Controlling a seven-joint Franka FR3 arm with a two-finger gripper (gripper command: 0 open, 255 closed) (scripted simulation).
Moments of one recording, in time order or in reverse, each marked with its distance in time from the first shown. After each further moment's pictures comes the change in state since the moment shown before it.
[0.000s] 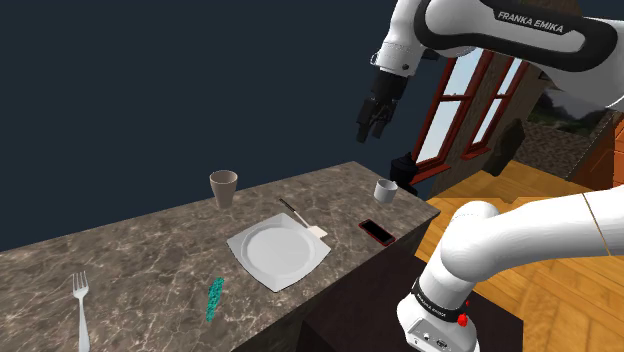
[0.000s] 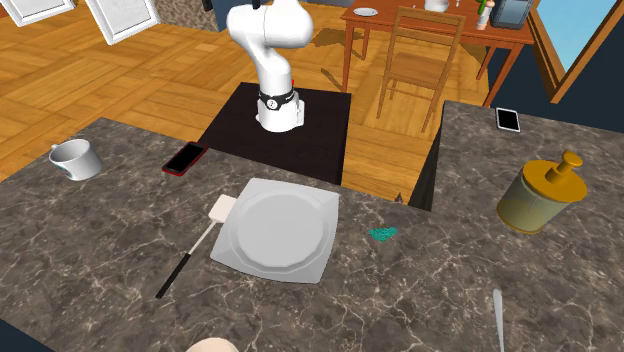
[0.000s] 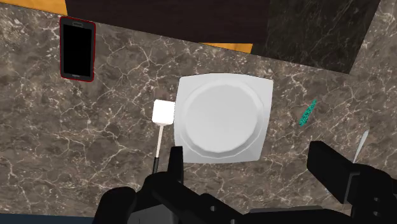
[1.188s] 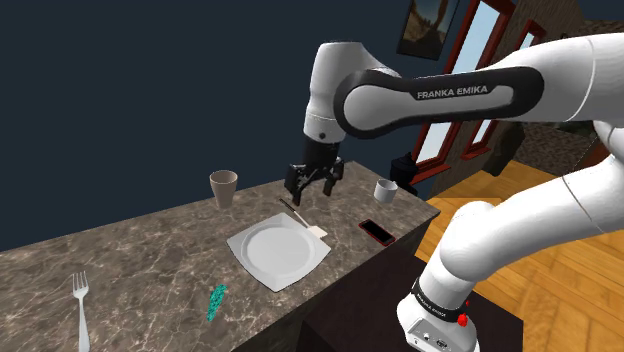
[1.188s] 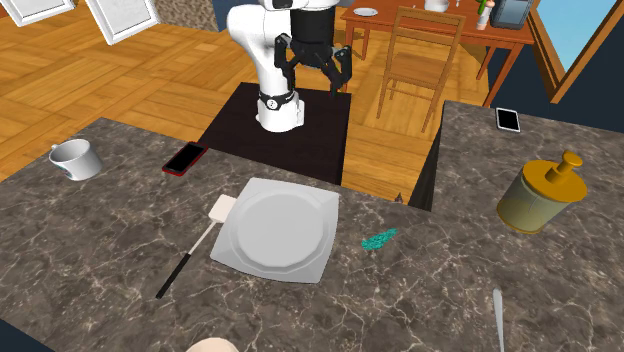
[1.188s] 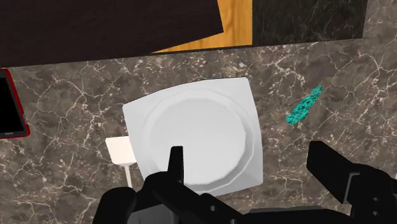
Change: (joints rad) arm -0.014 0.212 0.420 -0.151 0.156 0.343 0.531
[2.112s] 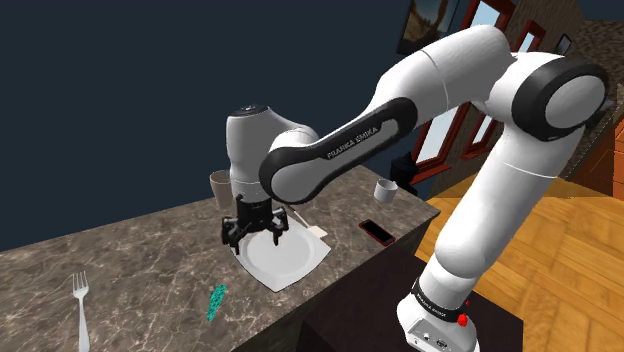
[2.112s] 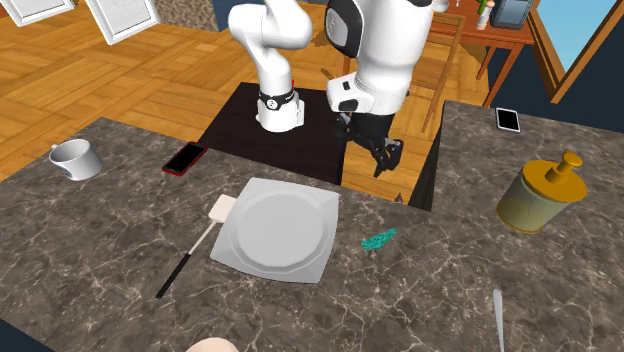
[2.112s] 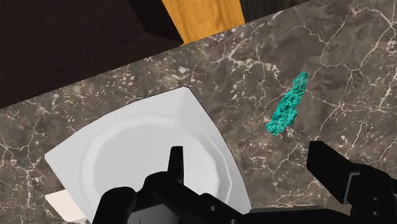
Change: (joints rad) arm -0.123 0.591 0.356 0.192 -0.258 0.277 0.623
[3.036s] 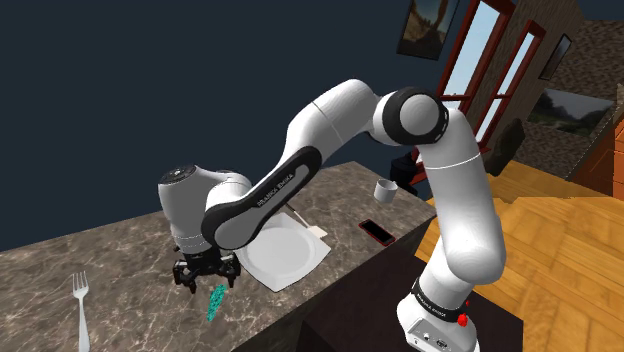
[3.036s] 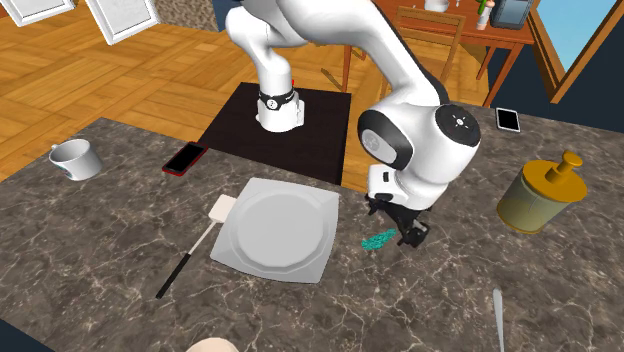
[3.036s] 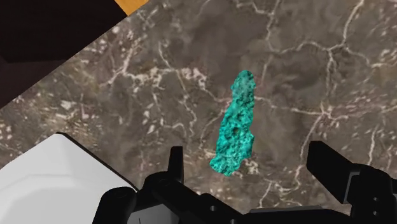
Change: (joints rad) arm 0.277 0.642 -0.174 0.410 -0.417 0.003 0.526
